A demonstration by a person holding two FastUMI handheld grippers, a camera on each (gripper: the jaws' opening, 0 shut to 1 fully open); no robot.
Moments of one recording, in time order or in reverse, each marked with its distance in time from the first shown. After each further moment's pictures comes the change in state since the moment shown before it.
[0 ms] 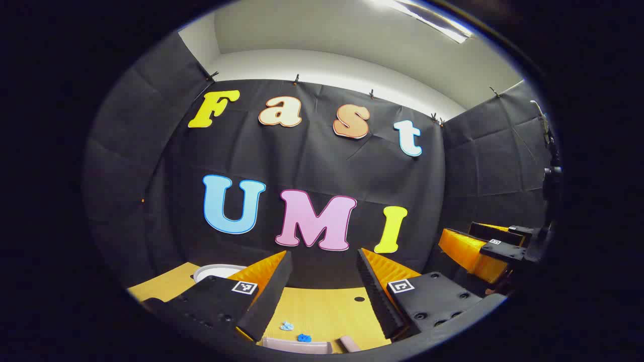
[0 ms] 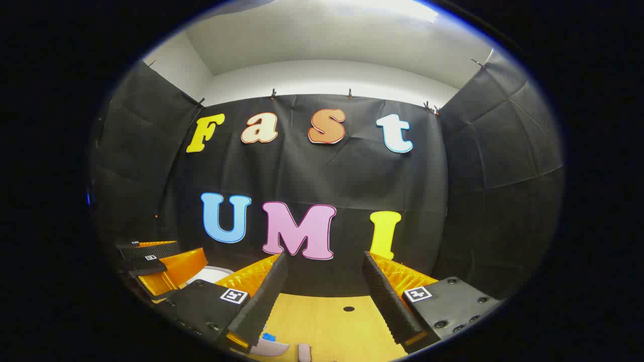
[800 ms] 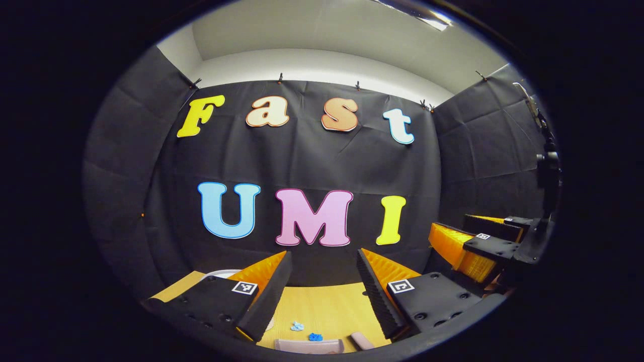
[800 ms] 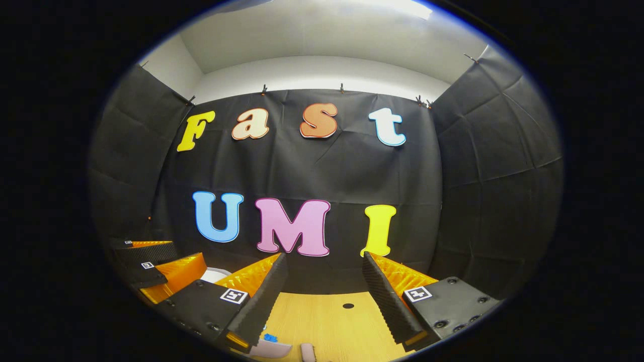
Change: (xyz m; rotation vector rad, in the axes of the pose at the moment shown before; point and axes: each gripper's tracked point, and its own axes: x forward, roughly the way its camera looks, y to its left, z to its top) left arm 0.005 -0.012 -0.006 0.100 0.053 0.002; right arm 0.009 -0.003 -0.009 0.014 0.026 -0.042
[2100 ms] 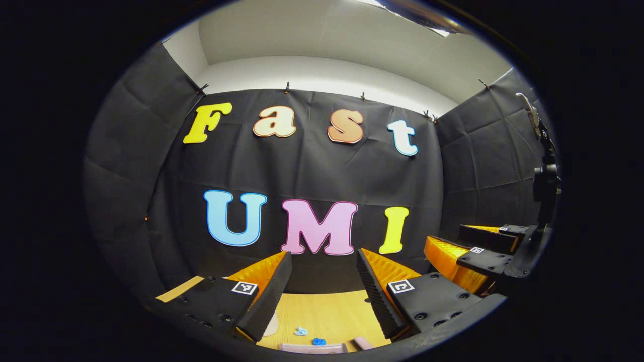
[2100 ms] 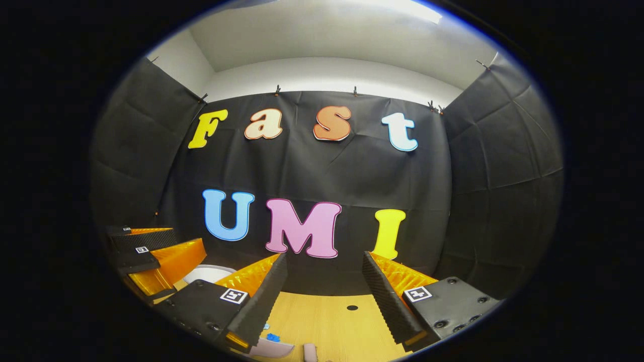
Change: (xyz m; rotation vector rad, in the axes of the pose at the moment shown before) left arm -0.014 0.019 0.019 -0.012 -0.061 0.003; right arm -0.006 0.027 0.005 -0.035 -0.014 0.048
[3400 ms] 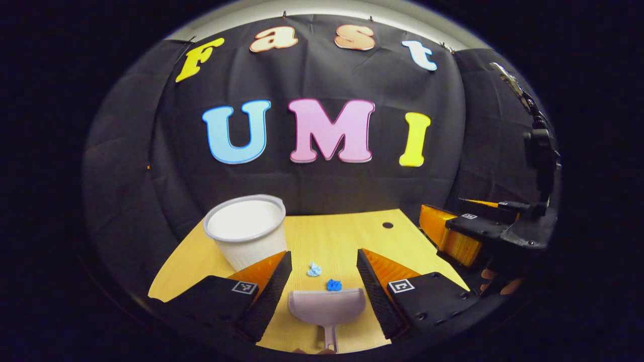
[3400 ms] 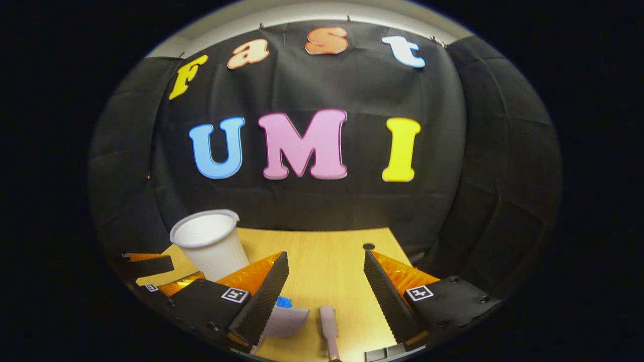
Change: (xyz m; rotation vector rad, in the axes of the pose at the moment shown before) left arm 0.017 0.015 -0.203 0.009 0.644 0.085; right arm 0.034 0.023 -0.218 0.131 0.586 0.004
